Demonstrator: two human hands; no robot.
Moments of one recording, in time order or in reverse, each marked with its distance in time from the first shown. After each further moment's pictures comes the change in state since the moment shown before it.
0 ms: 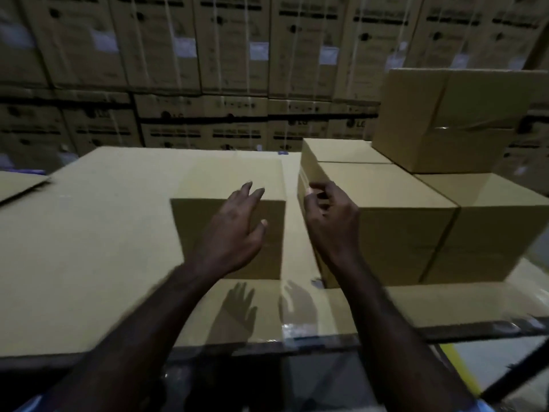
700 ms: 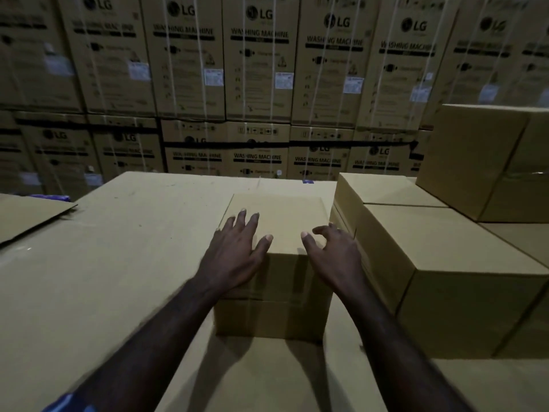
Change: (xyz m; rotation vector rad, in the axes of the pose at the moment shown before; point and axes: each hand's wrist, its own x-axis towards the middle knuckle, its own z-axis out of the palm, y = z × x) left_hand 0.085 -0.134 -0.019 0.196 -0.109 -0.154; right_hand 0.054 0.010 0.130 -0.310 -0.294 0.157
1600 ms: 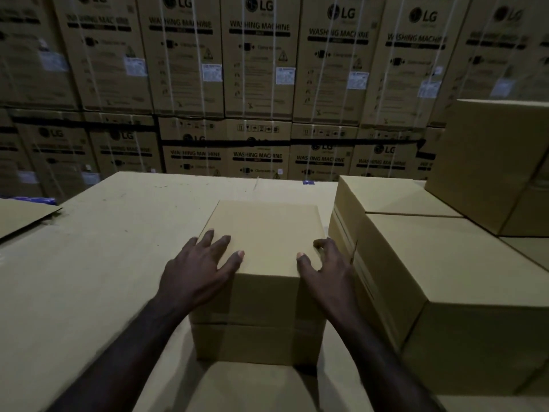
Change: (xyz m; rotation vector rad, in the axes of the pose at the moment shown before) left_hand 0.040 -0.041 0.025 0.188 -0.035 -0.145; right_hand 0.030 0.034 0.027 0.253 -0.036 0.056
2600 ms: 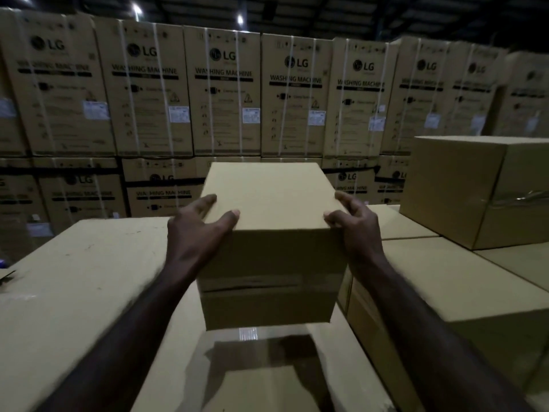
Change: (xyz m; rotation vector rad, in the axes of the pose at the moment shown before) left_hand 0.060 0.002 -0.108 -0.868 0.387 0.020; right_hand 0.071 -0.091 -0.045 0.506 0.175 0.006
